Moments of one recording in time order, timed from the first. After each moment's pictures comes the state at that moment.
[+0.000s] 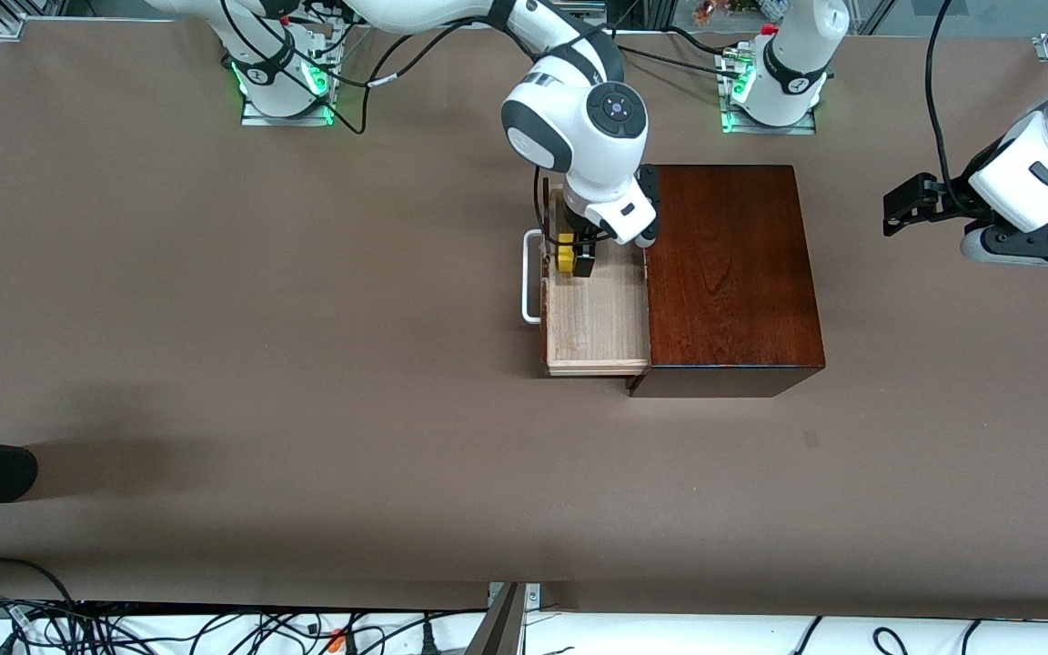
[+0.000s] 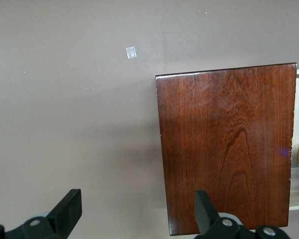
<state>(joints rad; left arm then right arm) -0.09 0.07 0.00 -1.52 0.01 1.49 -0.03 0.93 0.82 0.04 -1.05 -0.07 1.85 -0.53</state>
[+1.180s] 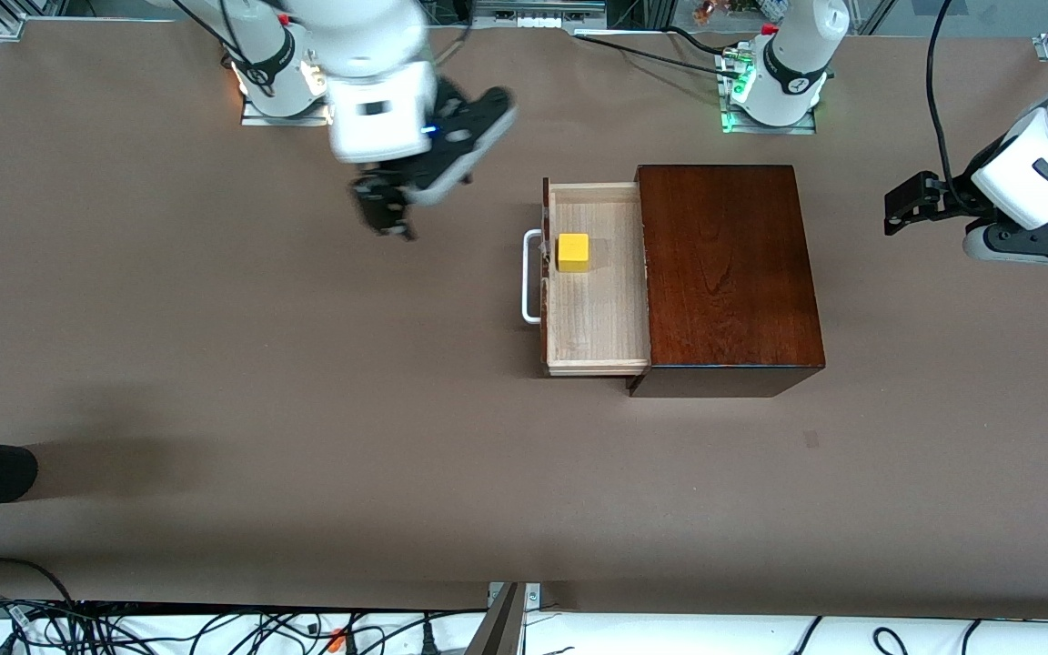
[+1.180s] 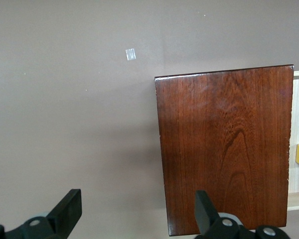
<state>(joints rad) -0.09 0.06 0.00 -1.52 0.00 1.49 -0.03 0.71 0.39 -0.12 -1.02 0.02 1.54 -0.22</state>
